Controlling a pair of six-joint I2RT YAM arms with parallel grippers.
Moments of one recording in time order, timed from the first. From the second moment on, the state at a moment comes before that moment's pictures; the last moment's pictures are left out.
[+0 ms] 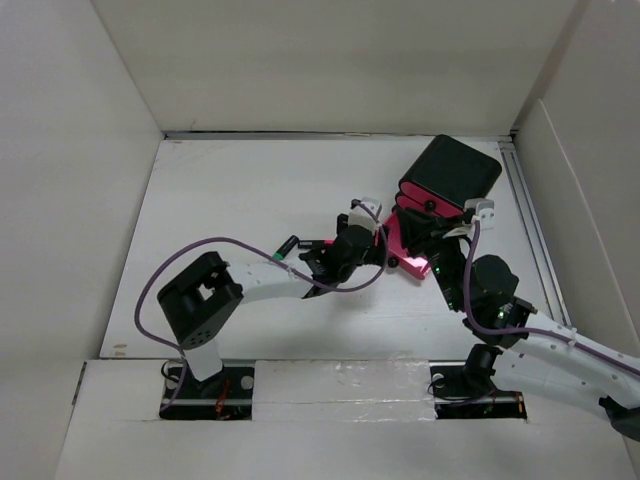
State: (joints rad) left arm -1.02 1.75 1.02 0.29 -0.39 -0.38; right arm 1.00 0.73 0.69 0.32 0.65 0.23
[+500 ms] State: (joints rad) left arm -0.86 1.58 0.78 0.07 -0.69 -0.74; right arm 1.00 0.73 0.69 0.32 0.65 0.23
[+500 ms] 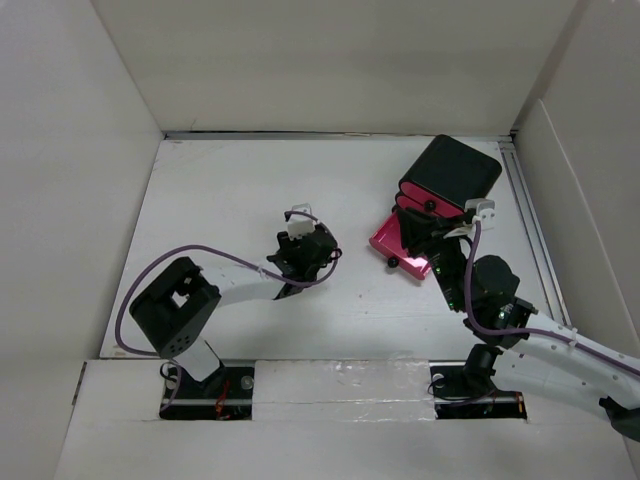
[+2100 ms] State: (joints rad) left arm -0.76 1.90 1.06 0.06 -0.53 -0.77; right arm 1.00 0.74 0.69 0.32 0.66 0.23
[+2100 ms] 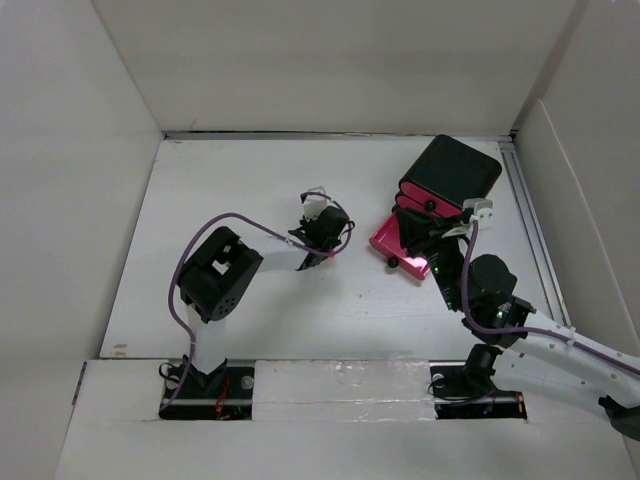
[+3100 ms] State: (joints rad) left arm -0.80 1.70 1.07 0.14 -0.28 -0.69; right arm 1.00 0.71 0.69 0.32 0.66 0.23
